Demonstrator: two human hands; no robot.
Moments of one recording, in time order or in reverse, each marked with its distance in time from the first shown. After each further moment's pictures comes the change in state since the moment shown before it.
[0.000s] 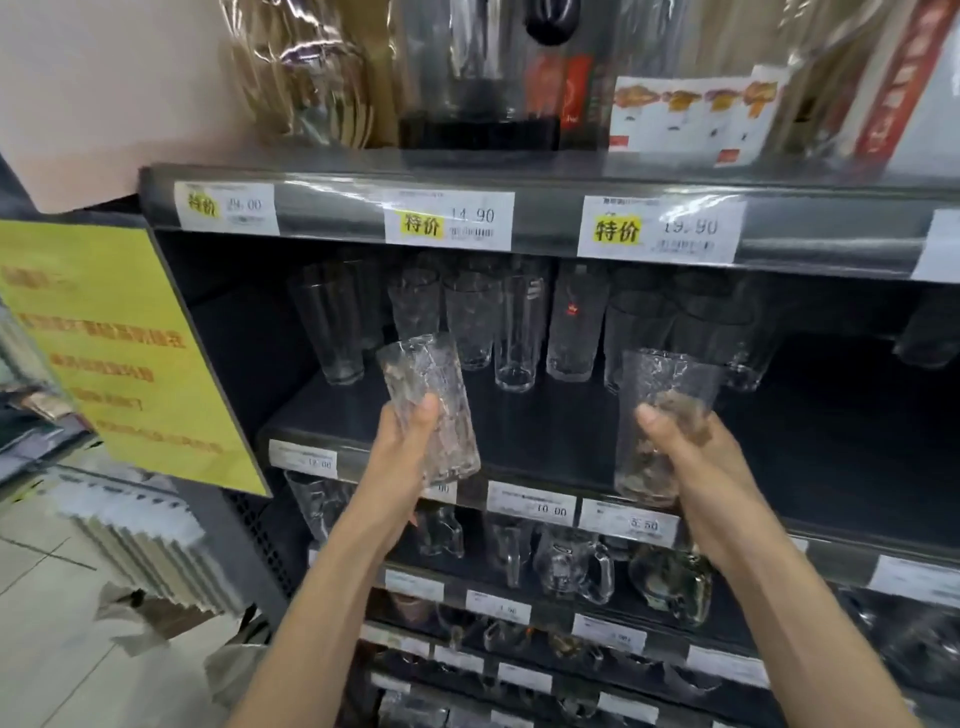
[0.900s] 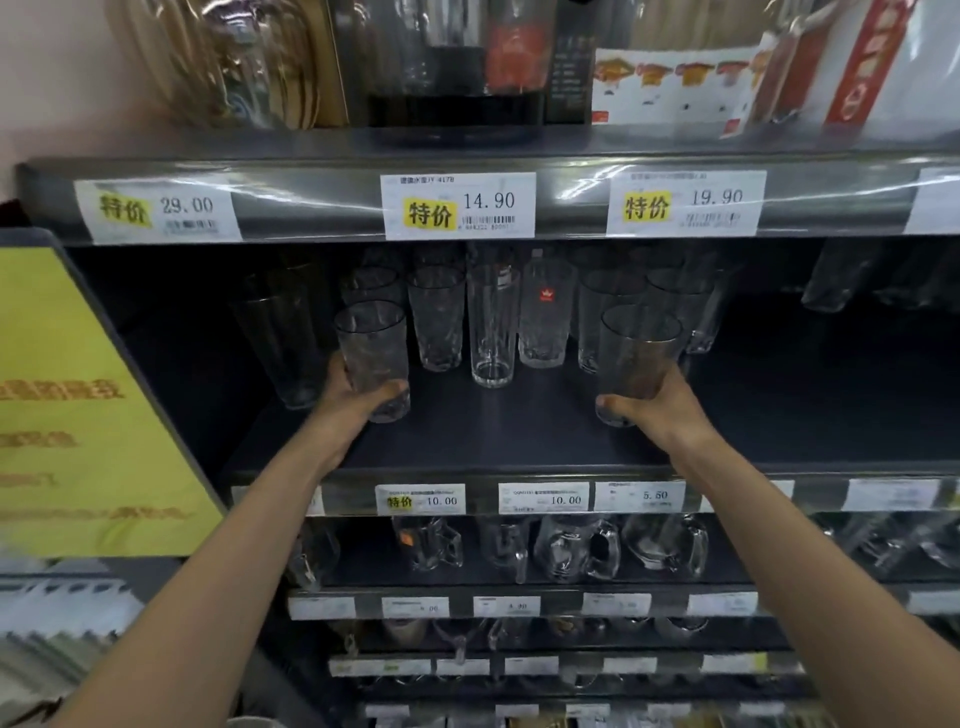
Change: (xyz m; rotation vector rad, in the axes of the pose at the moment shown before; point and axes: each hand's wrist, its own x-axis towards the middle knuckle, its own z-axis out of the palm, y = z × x) left_hand 0.155 -0.033 -0.072 0.218 -0.110 0.024; right_hand 0.077 0.042 0.010 -0.386 0.247 -0.011
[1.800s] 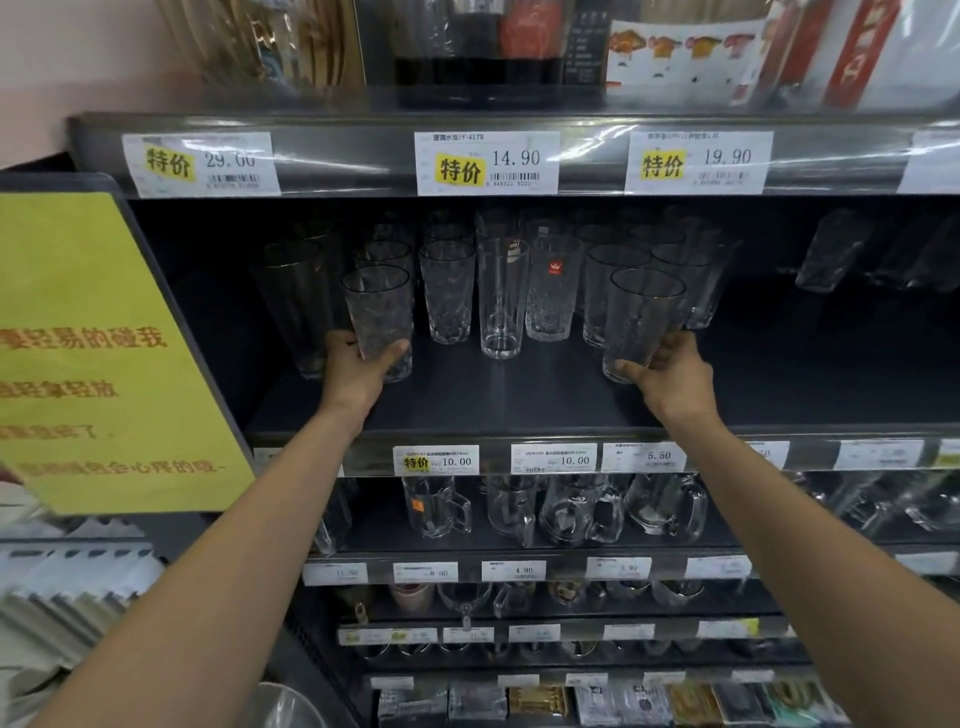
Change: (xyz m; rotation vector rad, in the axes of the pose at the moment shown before) left_hand -0.012 0.006 0.005 0.022 0.234 0.008; right_hand -0.015 -0.002 0.007 -0.159 0.245 -0.015
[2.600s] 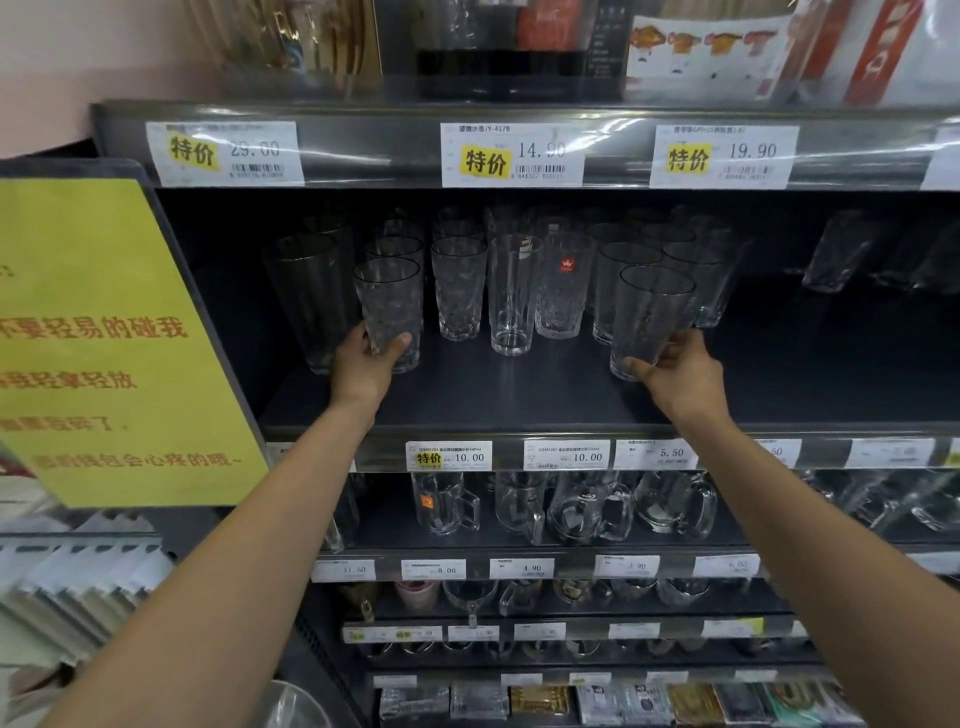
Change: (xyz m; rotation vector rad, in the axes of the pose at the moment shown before) left_hand 0.010 -0.011 -0.006 -0.078 -0.068 0.083; right_hand -0.004 -0.002 0.004 -0.065 0.003 -0.019
